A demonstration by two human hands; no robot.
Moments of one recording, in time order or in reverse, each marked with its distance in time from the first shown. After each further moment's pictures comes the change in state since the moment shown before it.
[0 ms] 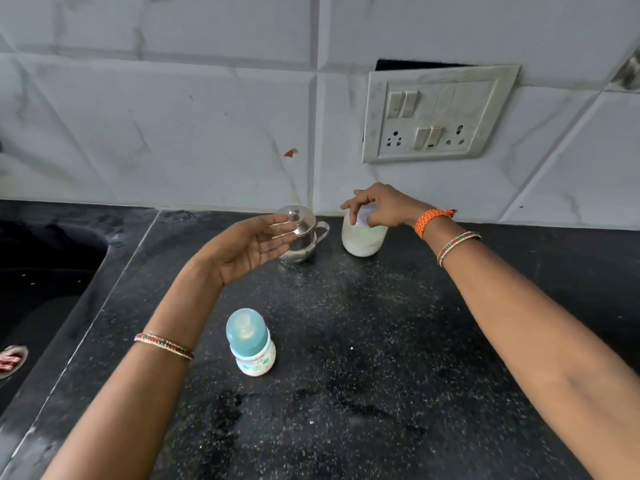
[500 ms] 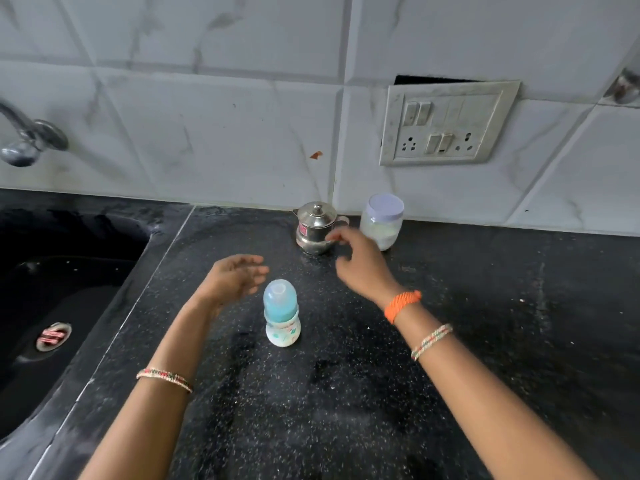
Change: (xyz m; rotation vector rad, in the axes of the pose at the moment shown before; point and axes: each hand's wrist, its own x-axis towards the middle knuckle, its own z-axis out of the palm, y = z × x) left_hand -0.074 -0.052 -0.063 0.395 0.347 0.040; right_hand -0.073 -0.069 0.130 0.214 0.463 -0.130
